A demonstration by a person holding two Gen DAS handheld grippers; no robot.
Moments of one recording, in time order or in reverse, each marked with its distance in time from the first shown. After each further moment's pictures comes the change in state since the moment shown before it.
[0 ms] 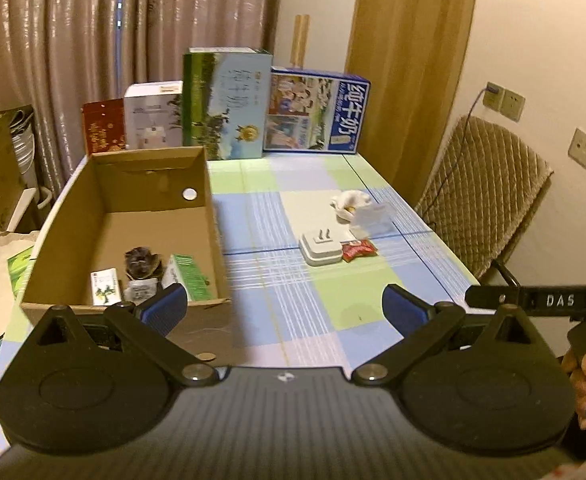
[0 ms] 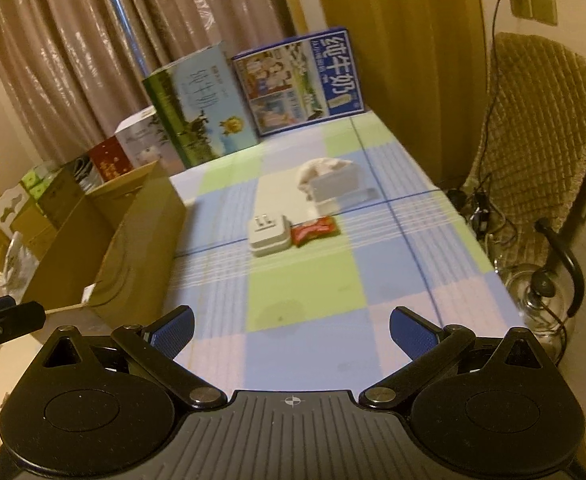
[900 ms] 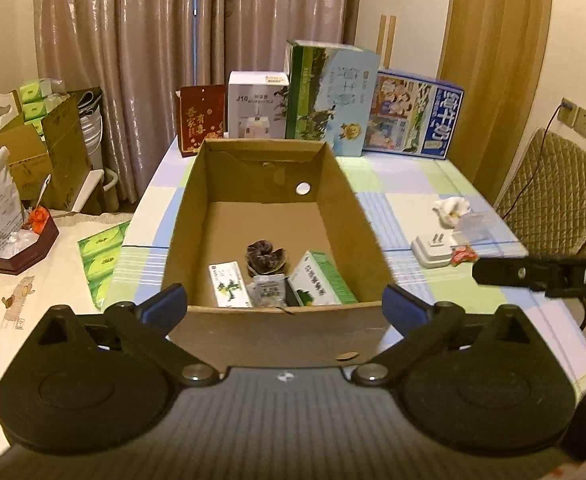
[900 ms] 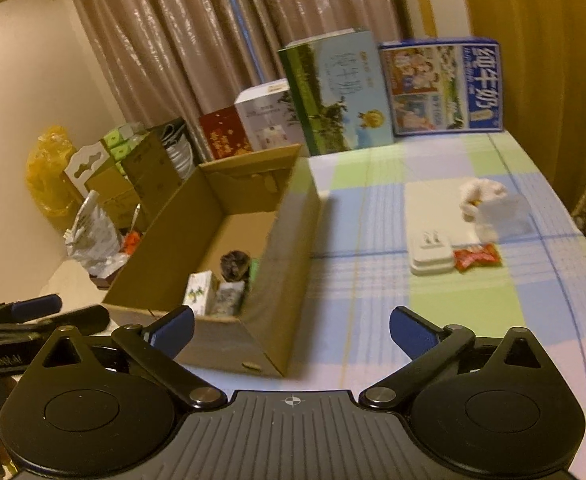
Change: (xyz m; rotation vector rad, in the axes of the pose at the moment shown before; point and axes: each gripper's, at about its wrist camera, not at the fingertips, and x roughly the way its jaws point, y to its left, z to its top) left arm -0.018 0.117 -0.002 -0.081 0.003 0.169; right arm 0.049 0.141 0.009 -0.159 0.037 0.208
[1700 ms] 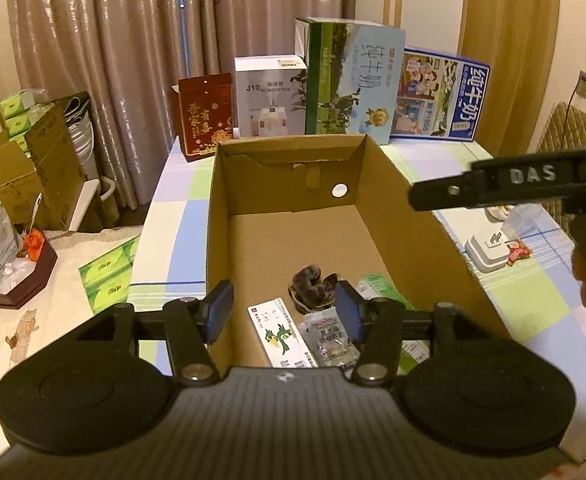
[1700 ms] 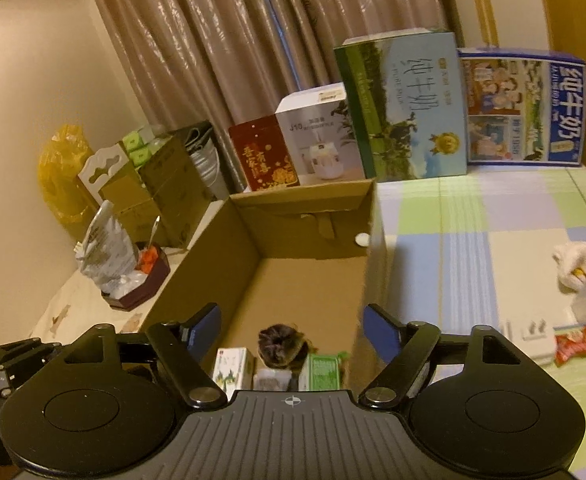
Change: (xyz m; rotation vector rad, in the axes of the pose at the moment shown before) left arm 0.091 0.058 0.040 0.085 0.050 0.009; right arm 0.127 0.047 0.076 -0.043 -0.007 0.084
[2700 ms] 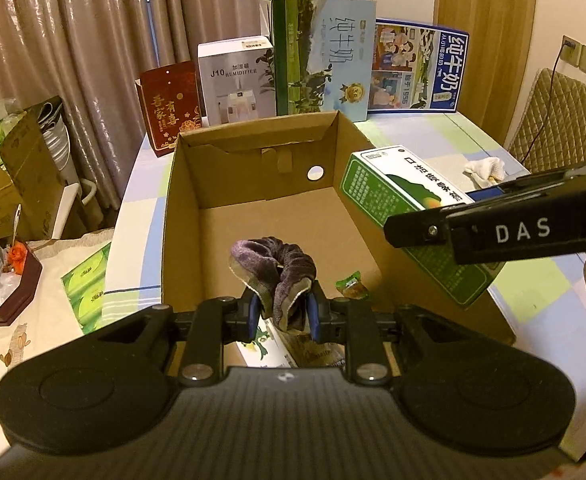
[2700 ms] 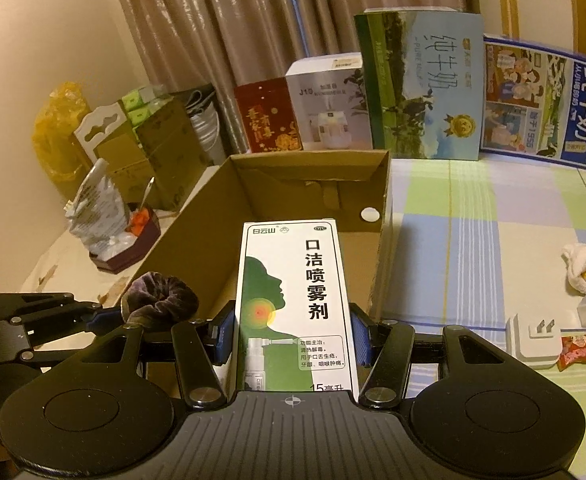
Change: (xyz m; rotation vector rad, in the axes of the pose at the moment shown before) left arm 0.035 -0.022 0.007 0.091 0.058 -0.039; right arm 0.039 0.008 -0.005 -0.079 0.092 -0.025
